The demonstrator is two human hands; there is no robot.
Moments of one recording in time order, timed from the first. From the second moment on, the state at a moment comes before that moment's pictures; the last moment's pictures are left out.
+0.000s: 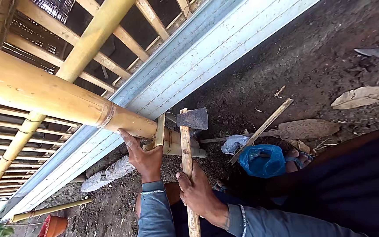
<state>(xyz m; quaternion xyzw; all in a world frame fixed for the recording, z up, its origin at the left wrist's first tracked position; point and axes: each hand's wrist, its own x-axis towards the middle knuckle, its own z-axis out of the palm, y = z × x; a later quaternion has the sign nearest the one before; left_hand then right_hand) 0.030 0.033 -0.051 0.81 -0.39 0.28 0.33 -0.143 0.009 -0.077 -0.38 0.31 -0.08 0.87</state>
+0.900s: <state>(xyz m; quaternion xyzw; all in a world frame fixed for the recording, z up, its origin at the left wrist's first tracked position) 0.030 0.031 -0.055 0.81 -0.38 0.30 0.32 -0.138 0.003 -0.086 -0.38 0.33 -0.15 0.85</state>
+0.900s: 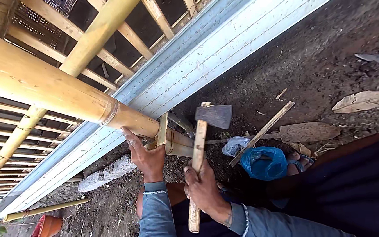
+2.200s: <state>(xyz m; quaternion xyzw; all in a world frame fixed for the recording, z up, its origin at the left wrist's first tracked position) 0.029 0.033 -0.061 0.81 -0.39 0.29 0.34 -0.143 -0.013 -0.105 -0.49 0.31 -0.02 0.81</state>
